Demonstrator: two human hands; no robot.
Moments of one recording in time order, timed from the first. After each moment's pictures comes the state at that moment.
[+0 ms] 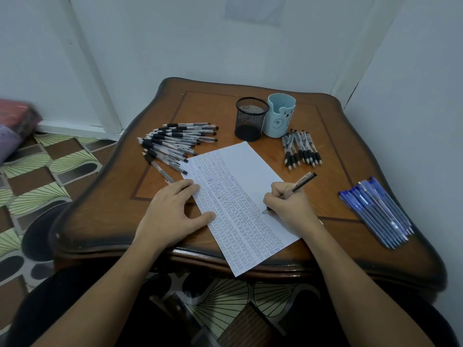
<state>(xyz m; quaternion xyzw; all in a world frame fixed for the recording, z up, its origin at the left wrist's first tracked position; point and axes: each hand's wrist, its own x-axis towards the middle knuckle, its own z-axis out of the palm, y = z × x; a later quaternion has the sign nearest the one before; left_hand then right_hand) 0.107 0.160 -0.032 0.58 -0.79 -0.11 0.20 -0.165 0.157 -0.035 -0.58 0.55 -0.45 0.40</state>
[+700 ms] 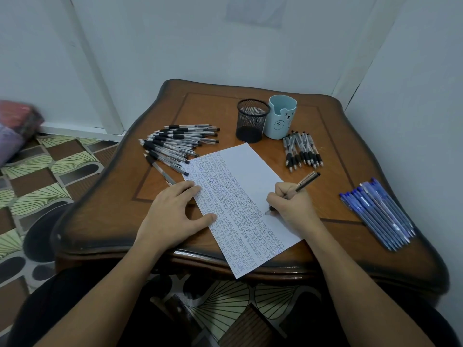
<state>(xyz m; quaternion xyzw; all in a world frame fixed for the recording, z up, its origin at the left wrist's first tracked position) 0.107 0.160 -0.032 0.57 -0.79 -0.10 0.20 -0.167 0.156 -0.034 -0.53 0.55 -0.48 0.43</state>
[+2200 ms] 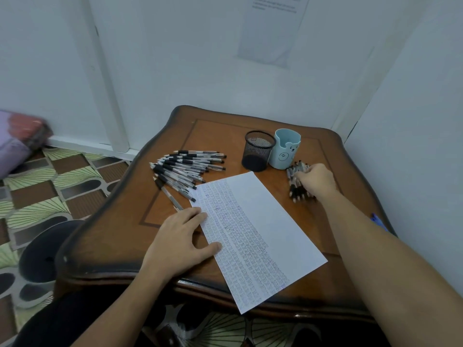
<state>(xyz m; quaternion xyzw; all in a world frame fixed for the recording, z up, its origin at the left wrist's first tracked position) 0.110 0.158 -0.033 0.57 -0.79 -0.12 0.19 -0.214 0.034 0.034 -0.49 0.82 -0.24 0.17</state>
